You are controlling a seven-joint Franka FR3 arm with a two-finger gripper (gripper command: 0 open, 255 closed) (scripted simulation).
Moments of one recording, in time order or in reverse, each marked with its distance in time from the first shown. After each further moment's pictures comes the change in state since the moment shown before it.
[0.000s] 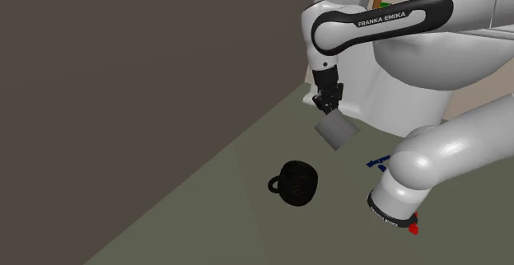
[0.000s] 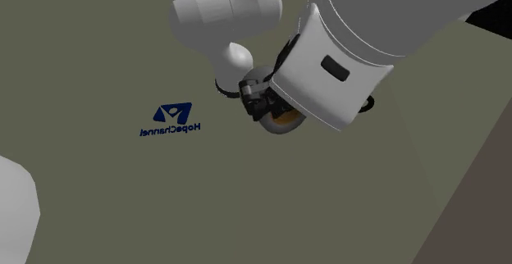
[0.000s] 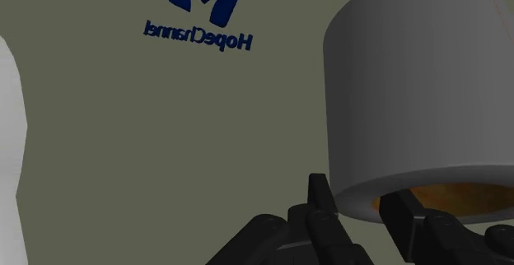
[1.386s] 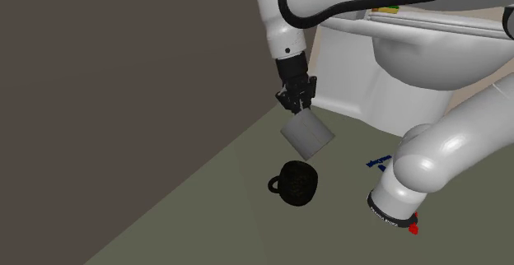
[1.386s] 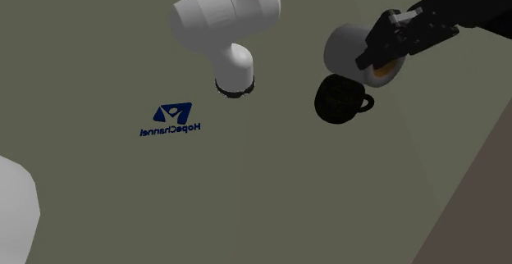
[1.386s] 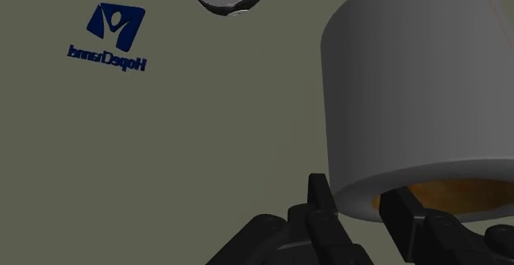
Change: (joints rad) arm 0.118 0.155 0.269 0.286 0.233 -0.153 0.326
